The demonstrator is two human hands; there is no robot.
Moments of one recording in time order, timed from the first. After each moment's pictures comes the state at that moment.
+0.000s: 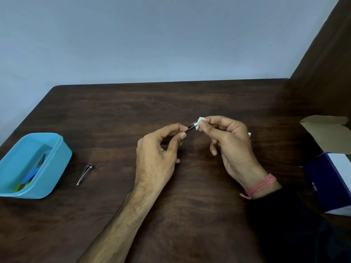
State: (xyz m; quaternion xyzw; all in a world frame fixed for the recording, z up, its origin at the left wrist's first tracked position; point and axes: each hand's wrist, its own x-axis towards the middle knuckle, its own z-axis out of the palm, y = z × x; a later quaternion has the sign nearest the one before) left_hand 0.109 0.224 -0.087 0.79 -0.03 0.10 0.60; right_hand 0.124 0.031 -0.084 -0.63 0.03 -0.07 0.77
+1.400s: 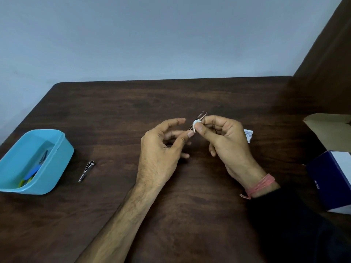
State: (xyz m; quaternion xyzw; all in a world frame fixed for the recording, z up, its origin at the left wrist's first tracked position) left_hand 0.111 0.220 -0.083 0.75 -0.04 0.05 0.66; right_hand 0.127 0.038 -0.092 -0.69 0.00 -0.08 0.72
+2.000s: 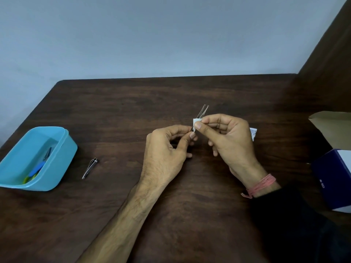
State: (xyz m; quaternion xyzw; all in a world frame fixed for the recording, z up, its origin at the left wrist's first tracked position) left_hand 0.110 0.221 -0.089 0.79 -0.07 0.06 0.61; right_hand 0.120 0.044 -0.088 -0.71 0.03 -0.11 0.70
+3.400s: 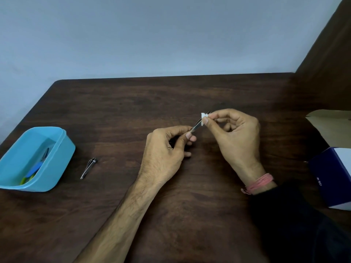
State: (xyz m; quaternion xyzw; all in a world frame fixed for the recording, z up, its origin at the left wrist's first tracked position) left_hand 0.116 0.223 -0.095 0.78 -0.07 0.03 0.62; right_hand 0.121 0.036 -0.093 -0.77 0.02 -0.27 0.58
